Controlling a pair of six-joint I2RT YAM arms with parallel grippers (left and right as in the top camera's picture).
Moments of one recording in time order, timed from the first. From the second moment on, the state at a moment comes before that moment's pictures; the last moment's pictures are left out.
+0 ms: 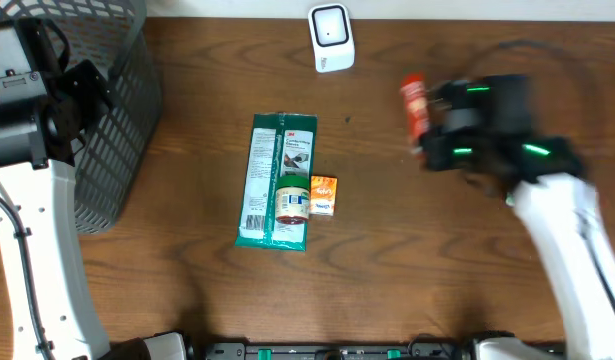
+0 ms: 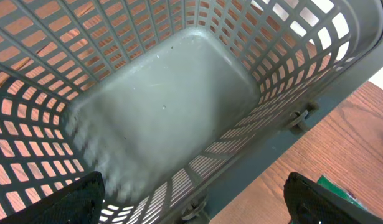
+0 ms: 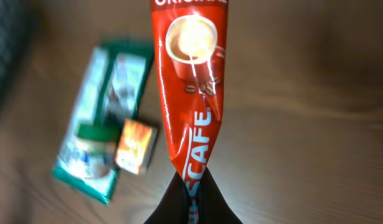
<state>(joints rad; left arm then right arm) 0.23 1.47 1.73 -1.13 -0.22 -0.35 0.10 1.38 1.27 -0.86 -0.35 0.11</state>
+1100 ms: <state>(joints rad) 0.23 1.47 1.73 -1.13 -0.22 -0.35 0.65 1.50 1.38 -1.24 1.09 0.08</state>
